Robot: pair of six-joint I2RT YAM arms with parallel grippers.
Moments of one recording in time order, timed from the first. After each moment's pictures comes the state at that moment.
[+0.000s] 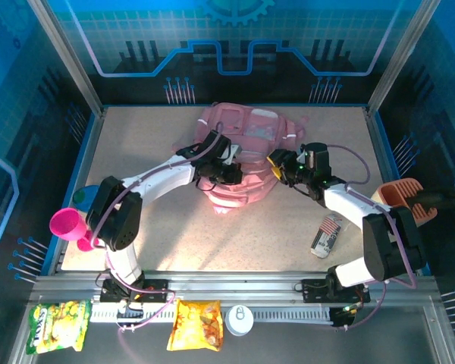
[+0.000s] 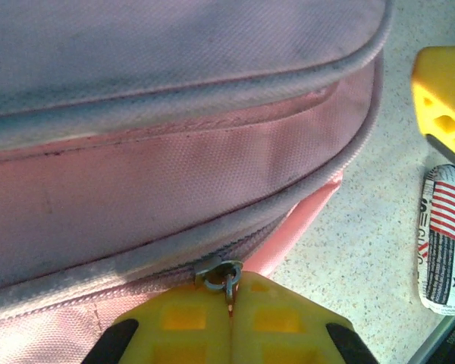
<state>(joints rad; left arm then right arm) -0.58 1.80 1.34 -0.51 0.34 -0.45 0.25 1.45 0.75 0.18 -0.44 1.27</state>
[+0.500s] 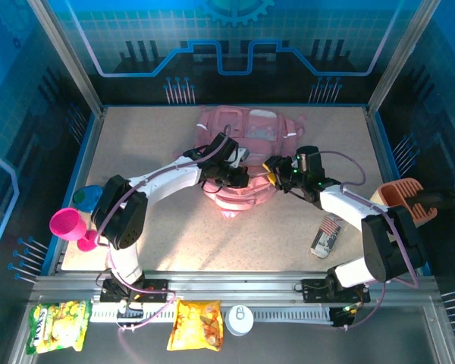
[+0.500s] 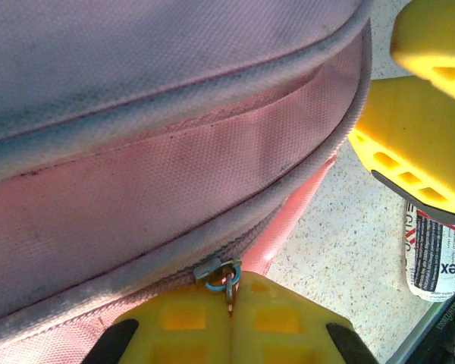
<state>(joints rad) -0.62 1.83 1.37 -0.51 0.36 -0.46 0.31 1.45 0.75 0.12 -0.38 1.36</state>
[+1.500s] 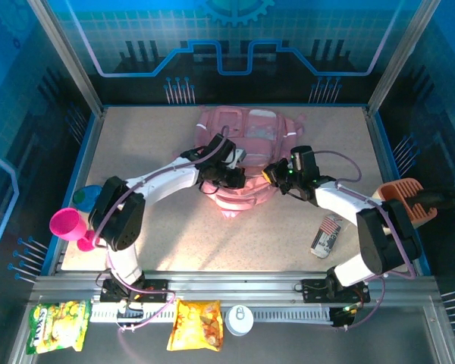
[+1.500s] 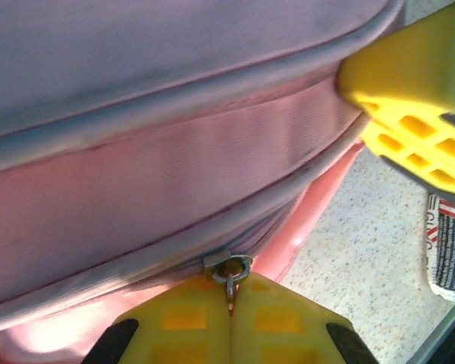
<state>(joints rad) -0.59 1.79 1.32 -0.52 0.33 -0.43 0.33 1.50 0.79 0.04 -0.34 1.31</state>
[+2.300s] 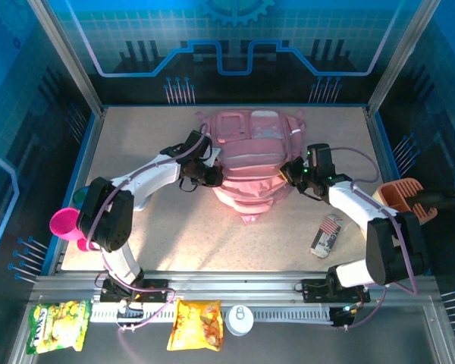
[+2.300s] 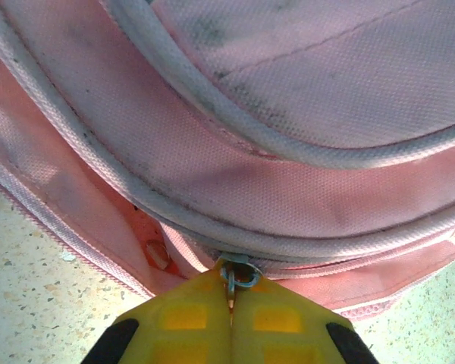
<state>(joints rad) -0.44 1.75 1.25 -0.59 0.34 -0.30 0.21 1.40 0.80 -0.14 -0.31 1.14</state>
